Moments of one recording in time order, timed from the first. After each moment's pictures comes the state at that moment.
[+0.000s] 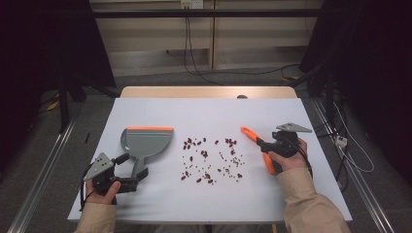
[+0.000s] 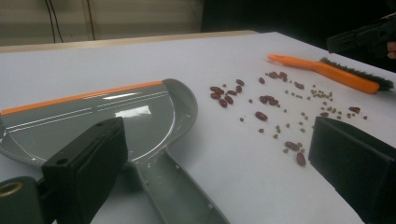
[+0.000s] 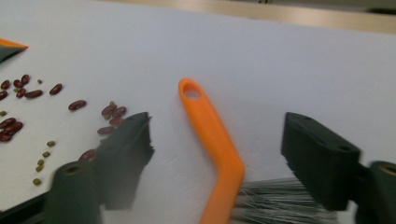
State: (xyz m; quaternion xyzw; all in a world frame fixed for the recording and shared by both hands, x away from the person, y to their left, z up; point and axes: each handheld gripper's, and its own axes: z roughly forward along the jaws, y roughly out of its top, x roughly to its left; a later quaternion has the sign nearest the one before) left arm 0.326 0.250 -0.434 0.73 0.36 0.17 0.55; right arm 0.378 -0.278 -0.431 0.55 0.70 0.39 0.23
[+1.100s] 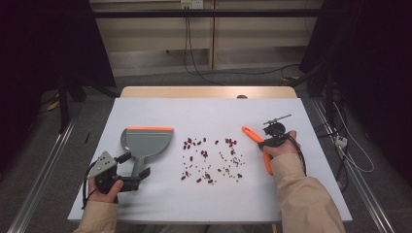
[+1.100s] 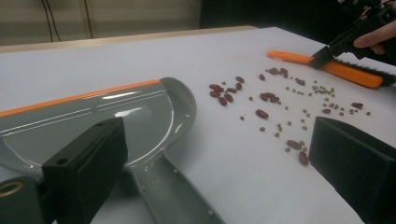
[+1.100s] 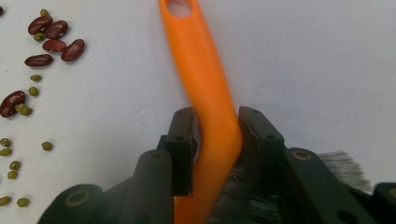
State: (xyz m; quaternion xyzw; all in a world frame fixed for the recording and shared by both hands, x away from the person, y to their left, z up) left arm 0.329 0.245 -0.435 0.74 0.36 0.17 0.55; right arm 0.421 -0.271 -0.443 0.57 0.78 0.22 0.14
